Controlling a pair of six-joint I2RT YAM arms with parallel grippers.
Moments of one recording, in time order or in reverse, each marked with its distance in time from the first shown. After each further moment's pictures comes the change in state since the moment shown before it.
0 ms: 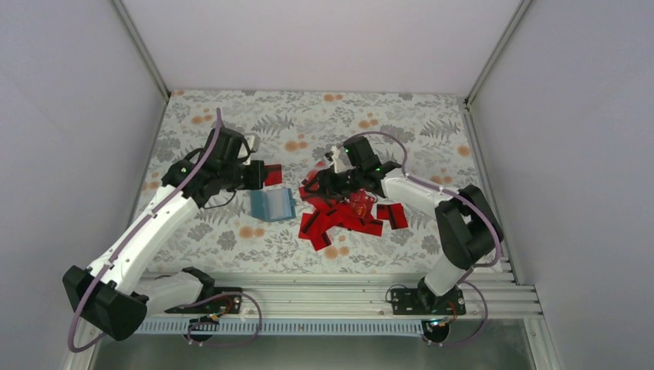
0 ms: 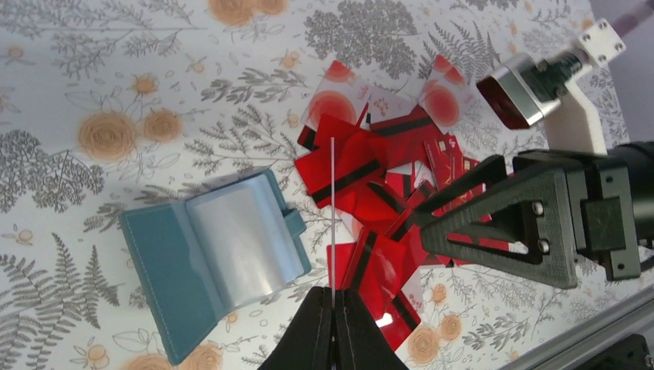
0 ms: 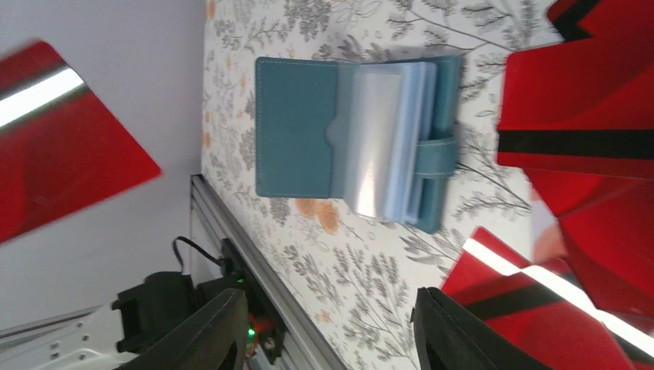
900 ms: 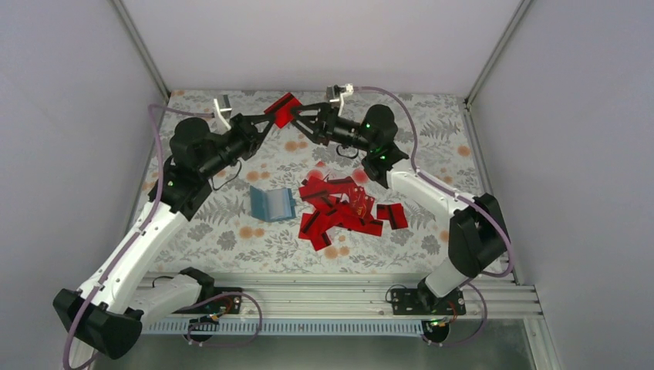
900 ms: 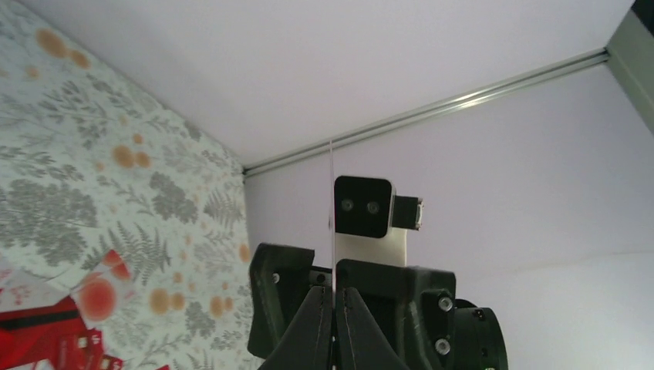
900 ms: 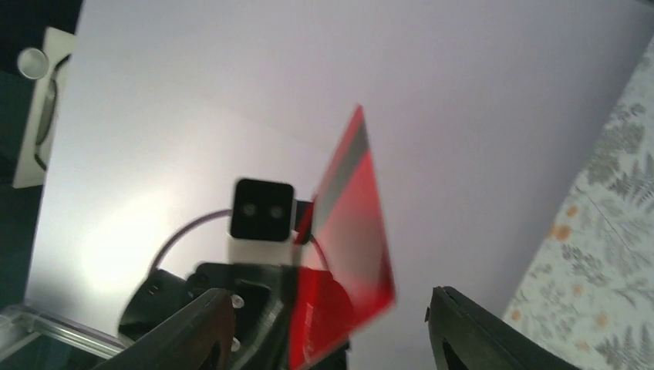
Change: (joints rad) left arm 0.047 -0.143 -0.098 0.741 0.138 -0.746; right arm 0.027 -0.048 0.146 0.880 -0.011 0.673
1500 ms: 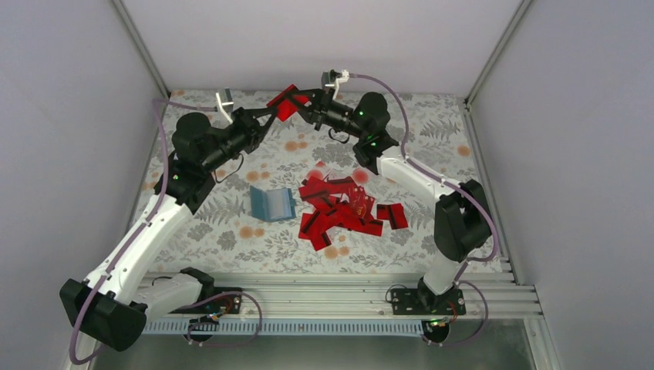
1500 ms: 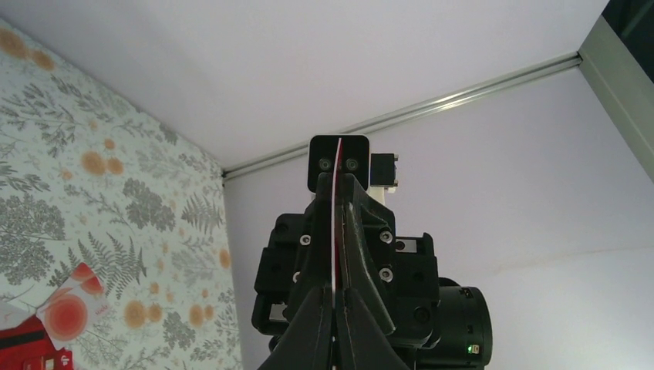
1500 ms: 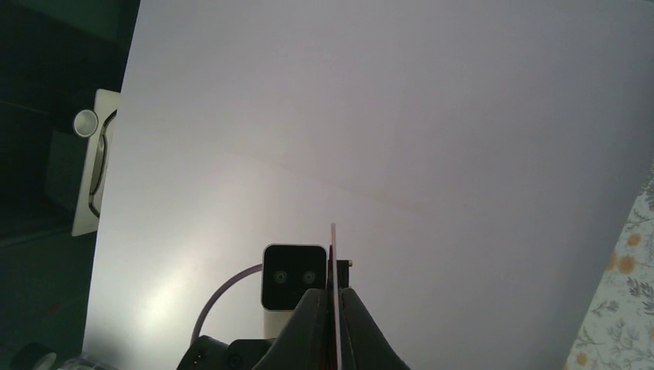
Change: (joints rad) left arm 0.026 0.063 0.002 0.126 0.062 -0.039; right arm -0.016 0.142 0.190 0.068 0.064 0.193
